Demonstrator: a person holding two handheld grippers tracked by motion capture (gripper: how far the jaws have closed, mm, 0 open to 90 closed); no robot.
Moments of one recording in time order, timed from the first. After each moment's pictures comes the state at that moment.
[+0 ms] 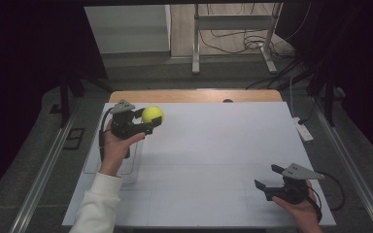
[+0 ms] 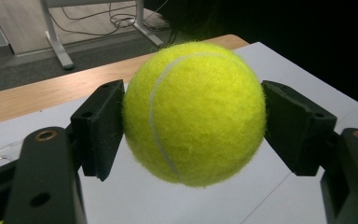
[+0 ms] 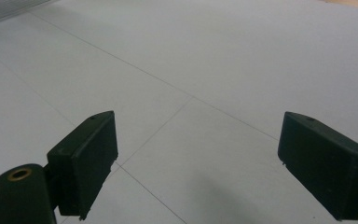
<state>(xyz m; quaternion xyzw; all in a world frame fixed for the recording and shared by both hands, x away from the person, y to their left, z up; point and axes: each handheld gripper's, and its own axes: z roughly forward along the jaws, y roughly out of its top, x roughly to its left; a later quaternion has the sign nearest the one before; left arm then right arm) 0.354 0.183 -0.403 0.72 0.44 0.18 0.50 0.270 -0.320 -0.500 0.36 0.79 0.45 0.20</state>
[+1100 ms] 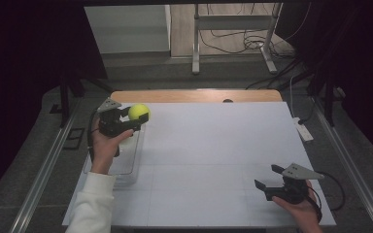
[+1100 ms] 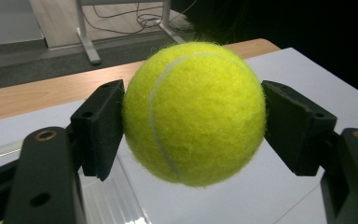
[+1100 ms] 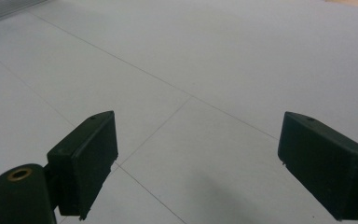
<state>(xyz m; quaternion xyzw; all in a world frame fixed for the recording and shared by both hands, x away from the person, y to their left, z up) 0.357 0.216 -0.408 0.70 0.48 0.20 0.49 0.271 -0.320 -0.501 0.36 0.80 0.45 0.20</state>
